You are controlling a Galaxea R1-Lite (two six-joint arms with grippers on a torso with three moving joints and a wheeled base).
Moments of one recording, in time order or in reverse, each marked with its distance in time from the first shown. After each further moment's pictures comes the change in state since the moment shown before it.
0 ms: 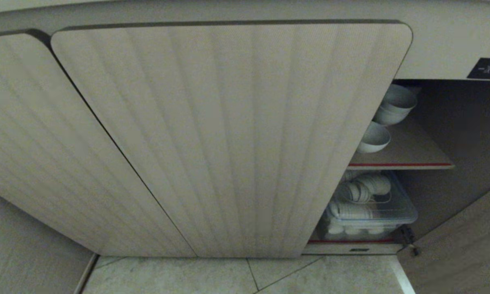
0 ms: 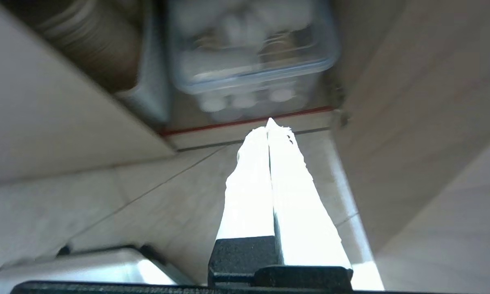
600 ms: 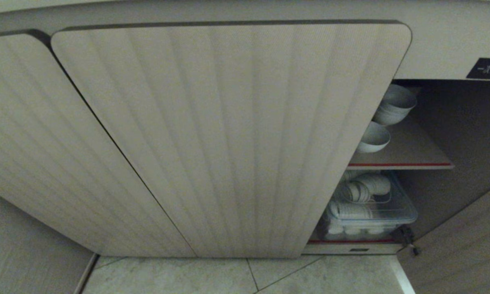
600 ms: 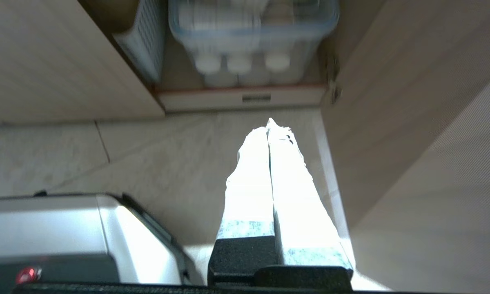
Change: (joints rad) left arm 0.000 0.000 0.000 0.000 0.000 0.000; right arm -0.067 -0.334 0.002 0.374 0.073 -0.128
